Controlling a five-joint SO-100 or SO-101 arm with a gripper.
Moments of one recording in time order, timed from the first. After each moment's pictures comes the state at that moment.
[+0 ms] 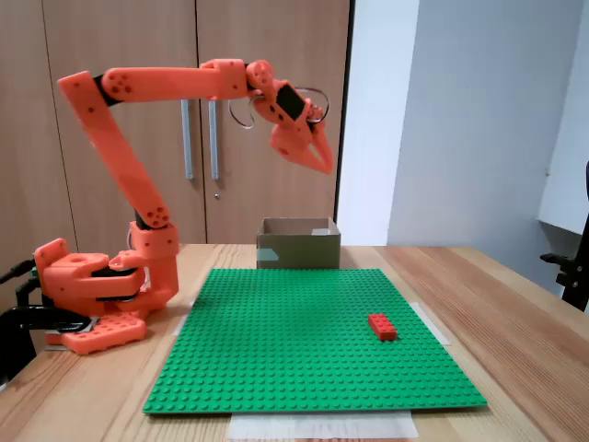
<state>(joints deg) -29.5 117.4 106.6 43.5 -2.9</state>
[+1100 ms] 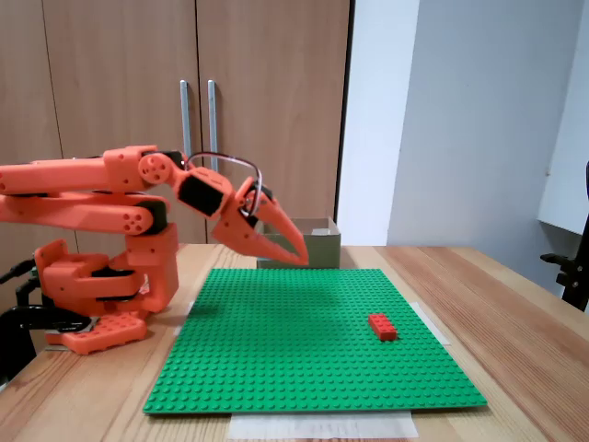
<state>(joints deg) -0.7 176.6 172.4 35.2 0.9</state>
